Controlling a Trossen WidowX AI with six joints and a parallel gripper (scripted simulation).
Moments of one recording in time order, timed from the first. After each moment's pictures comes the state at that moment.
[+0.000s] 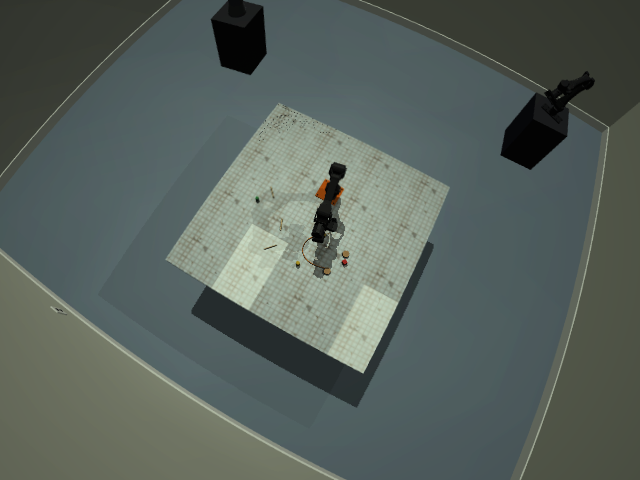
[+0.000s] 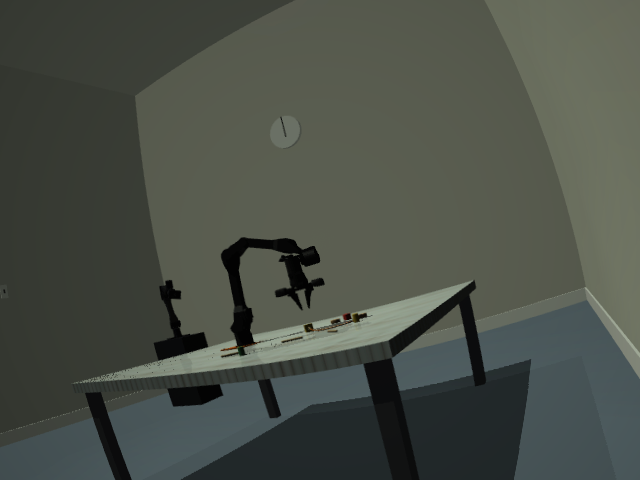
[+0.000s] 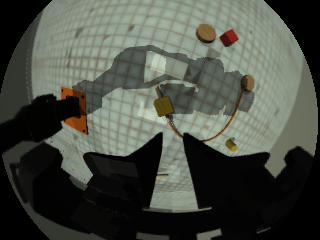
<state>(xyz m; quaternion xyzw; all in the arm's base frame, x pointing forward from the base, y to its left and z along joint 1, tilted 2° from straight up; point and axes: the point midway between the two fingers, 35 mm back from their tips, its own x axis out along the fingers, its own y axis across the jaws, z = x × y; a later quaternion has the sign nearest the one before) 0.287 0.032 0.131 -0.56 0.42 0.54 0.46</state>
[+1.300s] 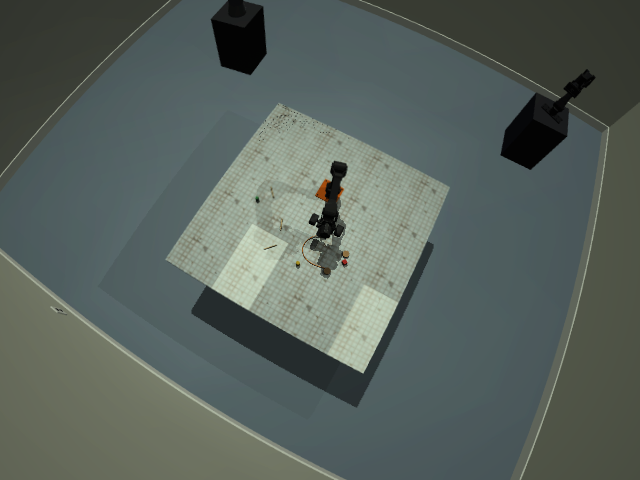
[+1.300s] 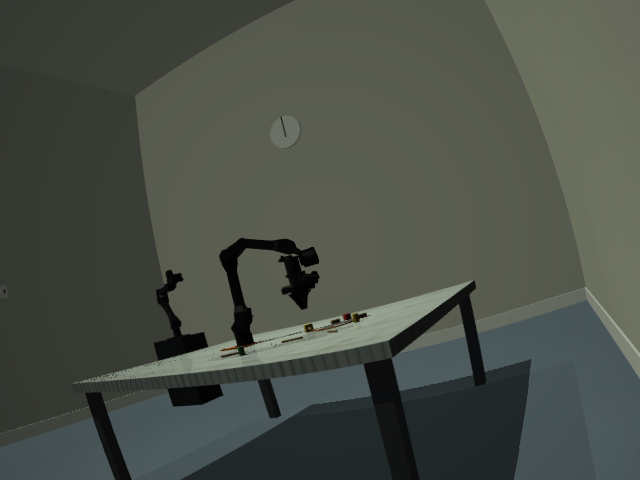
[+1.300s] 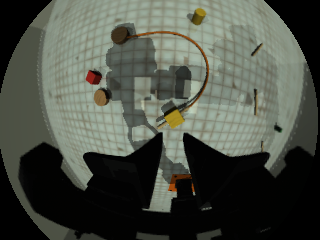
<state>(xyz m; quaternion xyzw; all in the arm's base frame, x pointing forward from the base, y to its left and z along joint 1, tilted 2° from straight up) 0.271 0.059 0.133 0.02 0.69 0.00 0.72</state>
